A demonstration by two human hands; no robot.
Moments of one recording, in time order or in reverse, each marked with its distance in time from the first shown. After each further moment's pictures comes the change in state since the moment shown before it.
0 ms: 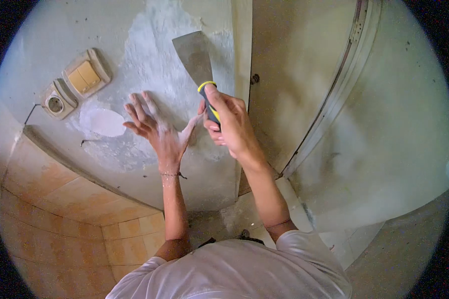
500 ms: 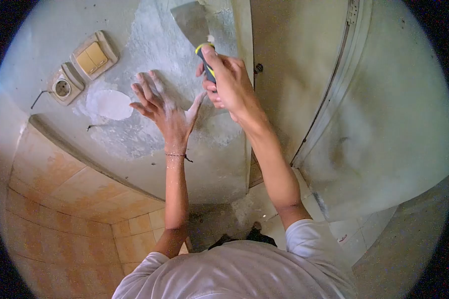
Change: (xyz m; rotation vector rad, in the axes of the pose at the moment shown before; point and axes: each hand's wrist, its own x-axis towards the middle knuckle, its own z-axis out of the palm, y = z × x) left_hand 0.003 -0.006 0.002 -0.001 0.027 0.041; right_hand 0.004 -0.009 0.015 -0.067 0.045 -0.128
